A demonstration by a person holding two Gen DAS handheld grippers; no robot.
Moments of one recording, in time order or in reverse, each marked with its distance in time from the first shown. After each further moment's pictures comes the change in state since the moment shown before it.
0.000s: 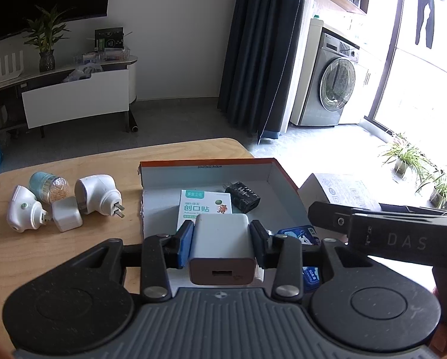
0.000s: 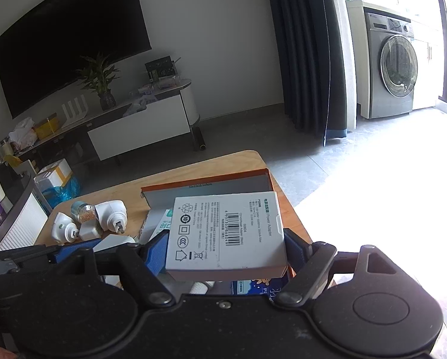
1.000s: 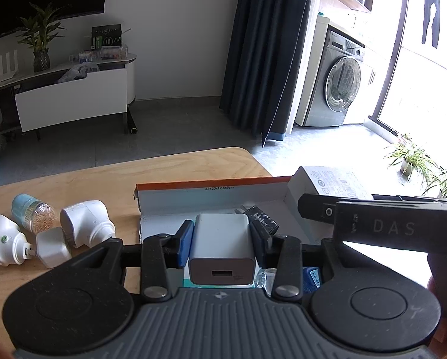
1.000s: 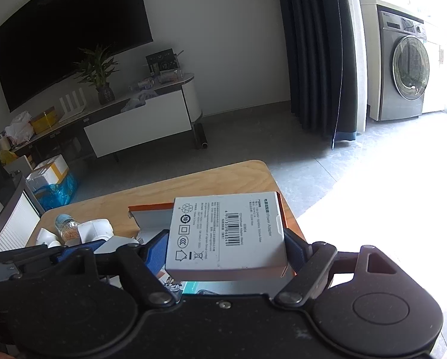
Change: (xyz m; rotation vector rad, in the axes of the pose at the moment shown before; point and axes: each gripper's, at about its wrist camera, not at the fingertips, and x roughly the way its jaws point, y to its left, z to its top) left arm 0.042 0.011 0.028 0.001 0.013 0.000; right arm 0.055 -0.004 0.034 -0.027 0.028 0.007
